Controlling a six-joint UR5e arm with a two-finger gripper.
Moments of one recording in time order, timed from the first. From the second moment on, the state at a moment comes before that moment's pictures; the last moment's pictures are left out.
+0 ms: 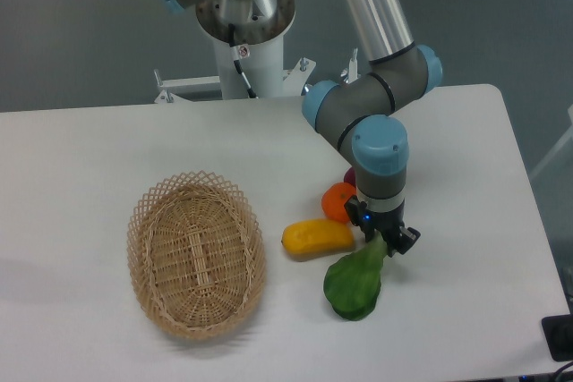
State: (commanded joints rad) arm 2.57 -2.09 -1.76 -0.65 1.62 1.29
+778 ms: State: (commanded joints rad) arm 2.62 -1.95 -1.70 -0.66 1.31 1.24
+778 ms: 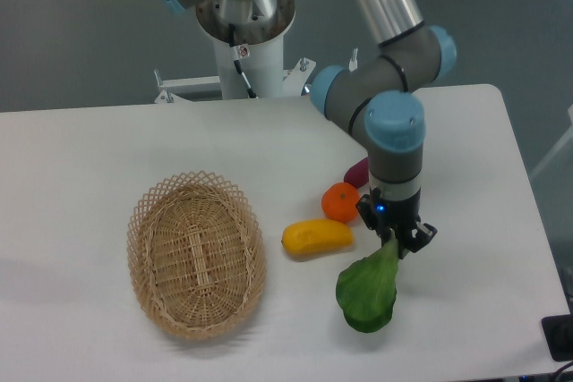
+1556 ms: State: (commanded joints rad) arm 2.60 -1.79 -1.69 -0.66 1.16 0.96
